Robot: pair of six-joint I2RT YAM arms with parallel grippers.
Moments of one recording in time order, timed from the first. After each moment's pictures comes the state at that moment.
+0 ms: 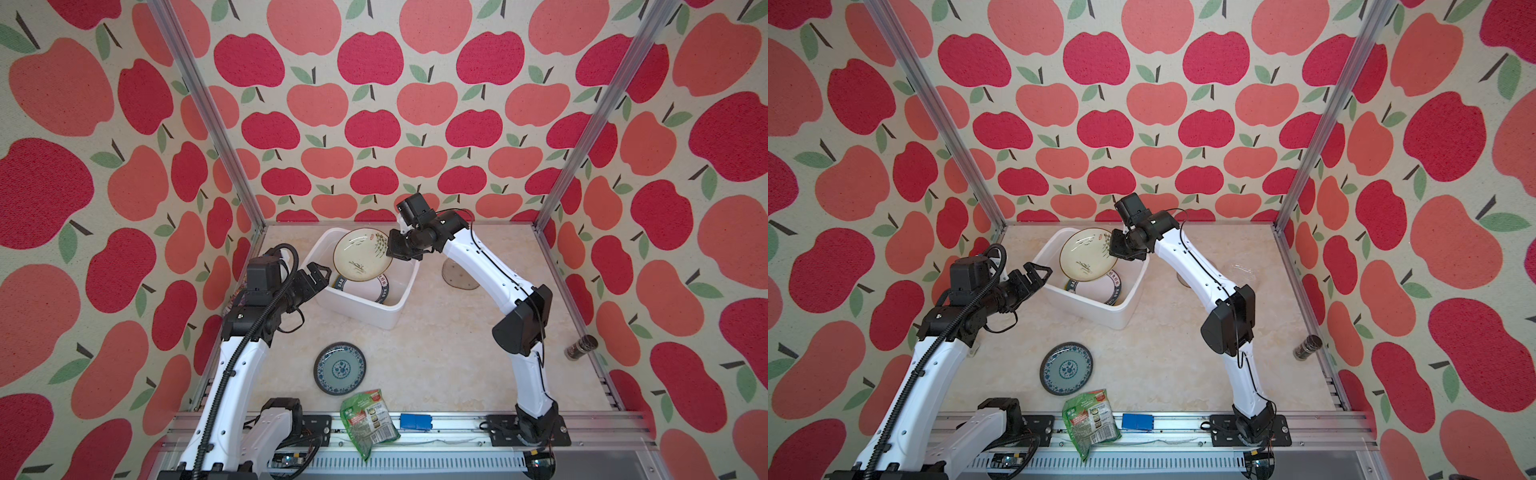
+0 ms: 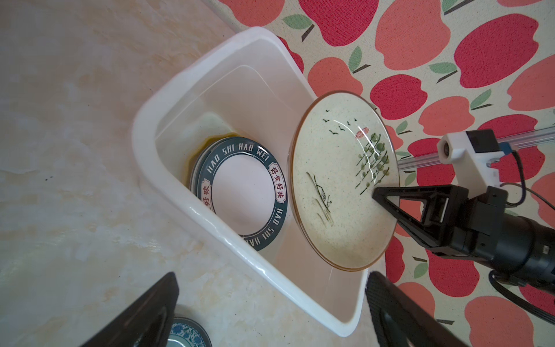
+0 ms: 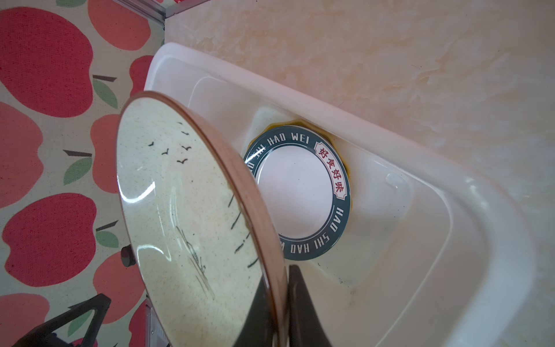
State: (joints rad) left arm -0.03 0.96 1.00 -0.67 0.35 -0.69; right arm 0.77 2.15 2.31 -1.09 -0.18 0.71
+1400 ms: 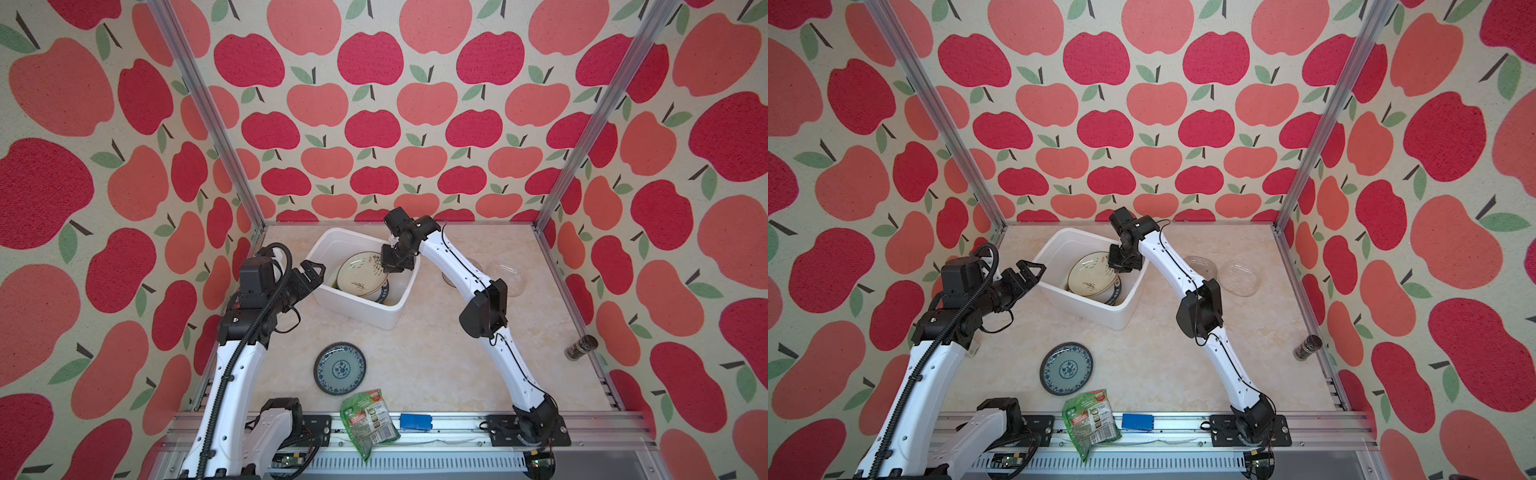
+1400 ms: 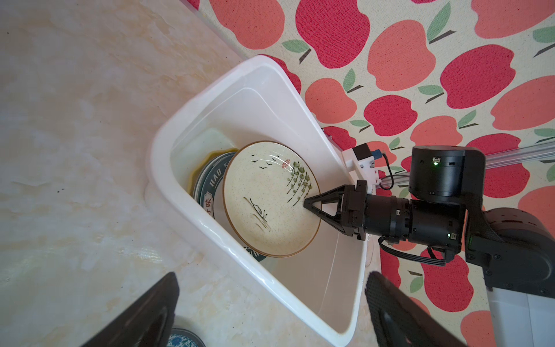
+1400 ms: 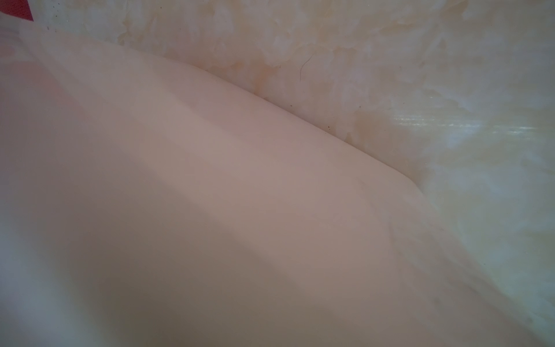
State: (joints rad) left arm 0.02 0.93 1.00 -0.65 0.35 -0.69; right arm 0.74 2.52 2.67 -1.32 -0.24 0.67
